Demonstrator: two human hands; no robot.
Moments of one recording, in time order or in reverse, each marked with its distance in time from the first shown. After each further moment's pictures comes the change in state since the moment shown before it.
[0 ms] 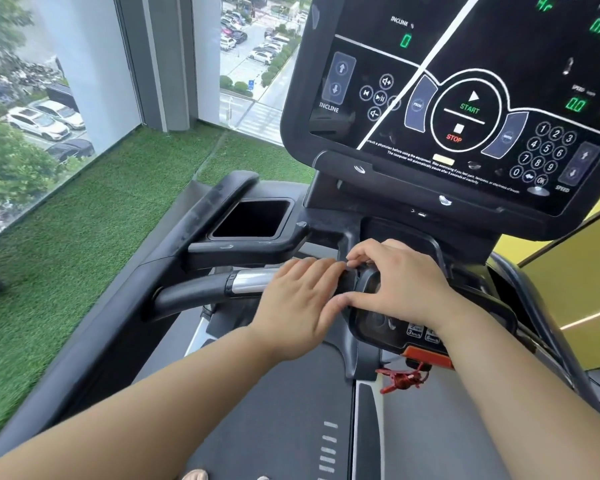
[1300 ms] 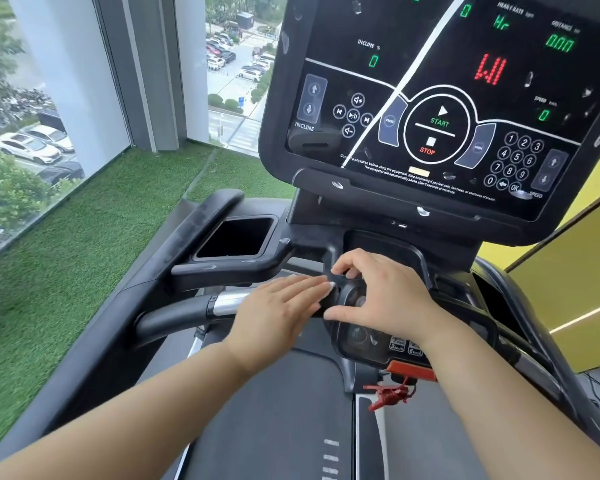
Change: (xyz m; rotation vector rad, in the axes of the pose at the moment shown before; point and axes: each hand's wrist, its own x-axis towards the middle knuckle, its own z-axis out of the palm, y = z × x) left_hand 0.005 -0.015 0.011 -0.113 0.276 0.171; right_hand -0.003 0.009 0.000 0.093 0.075 -0.033
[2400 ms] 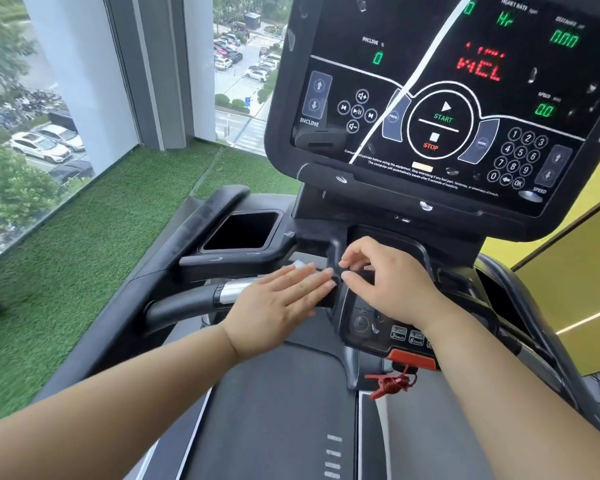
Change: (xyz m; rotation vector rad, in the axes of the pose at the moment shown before) left_hand -0.015 -0.018 0.002 0.201 -0.054 0.249; right_hand 0.001 0.006 0.003 0.165 0.083 0.007
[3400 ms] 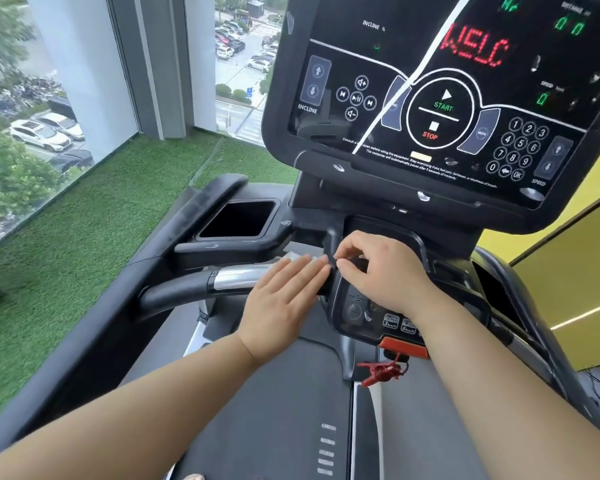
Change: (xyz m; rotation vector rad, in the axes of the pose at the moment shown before) left_hand 0.004 0.035 0.015 0.037 0.110 -0.239; right_hand -0.001 -0.003 0.001 -0.055 0.041 -0.009
